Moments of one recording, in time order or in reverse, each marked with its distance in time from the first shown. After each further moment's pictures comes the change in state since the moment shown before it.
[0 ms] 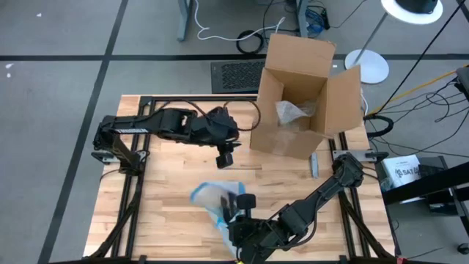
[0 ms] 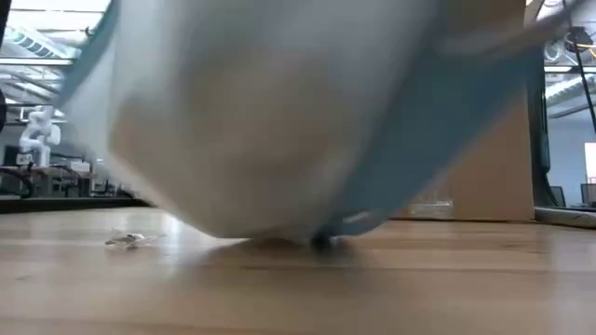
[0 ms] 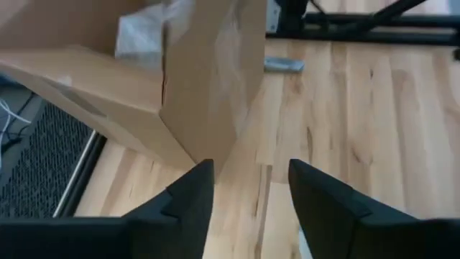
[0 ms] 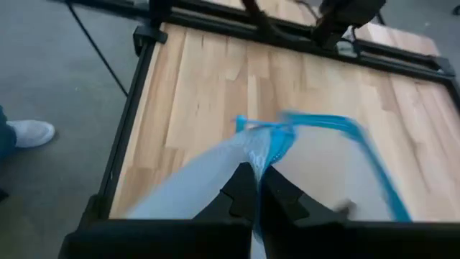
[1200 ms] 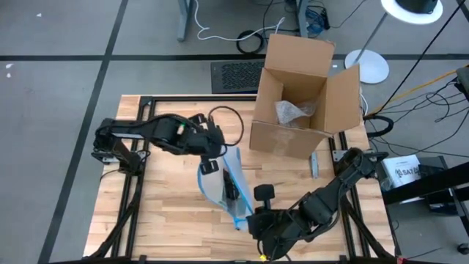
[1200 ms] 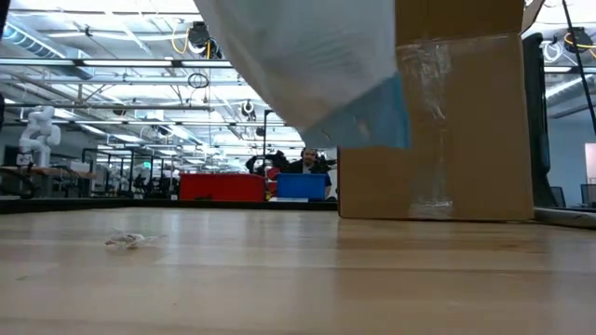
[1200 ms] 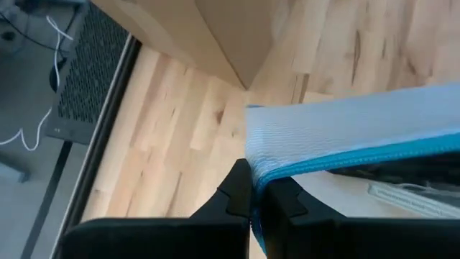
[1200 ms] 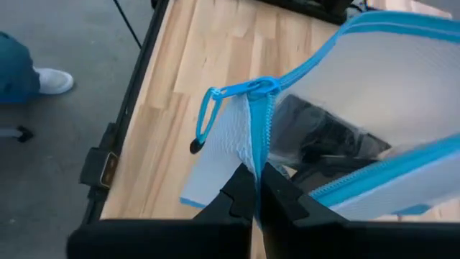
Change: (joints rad) left arm -0.092 0.029 0.055 -0.401 -0.174 -0.216; right arm 0.037 -0.130 0.000 -0.263 -0.111 0.022
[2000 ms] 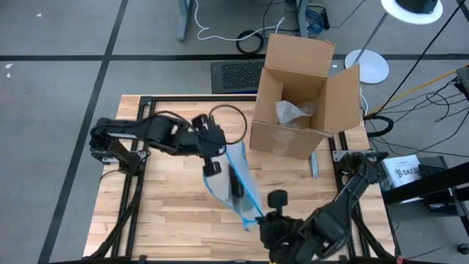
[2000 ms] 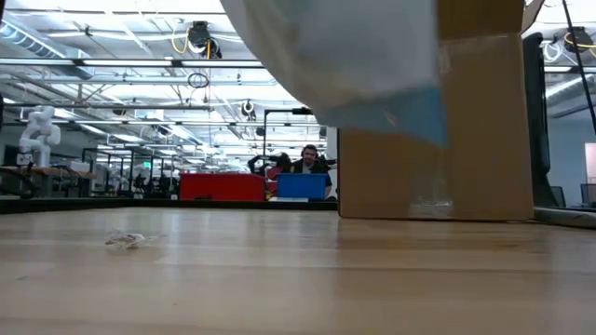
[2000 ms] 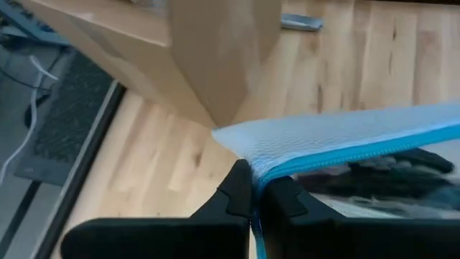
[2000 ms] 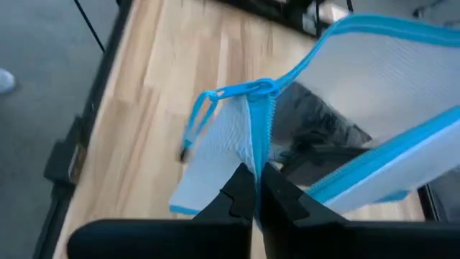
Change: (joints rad) left arm -0.028 -0.042 0.012 0.136 0.009 0.029; right arm 0.100 0.000 -0.001 -0.093 0.222 0.087
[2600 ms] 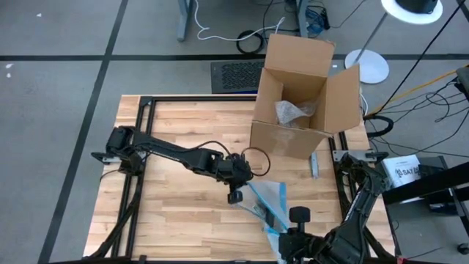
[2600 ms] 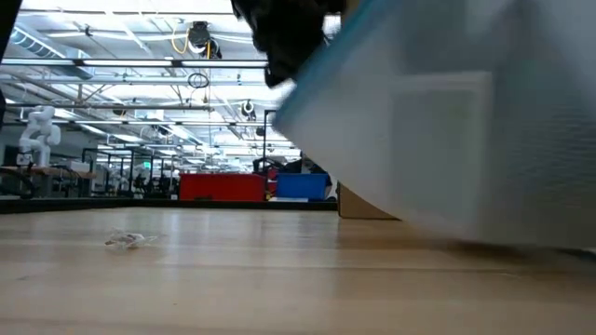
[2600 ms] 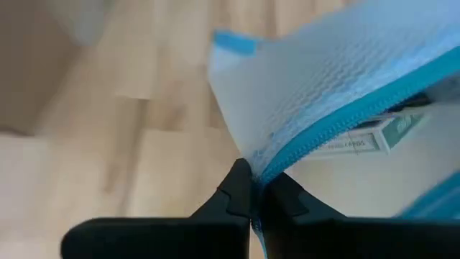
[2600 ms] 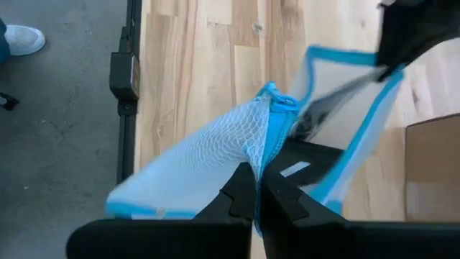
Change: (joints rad) left arm 0.008 0.158 -0.576 0.766 0.371 0.010; right arm 0.143 0.056 0.000 -0.250 -0.130 0.443
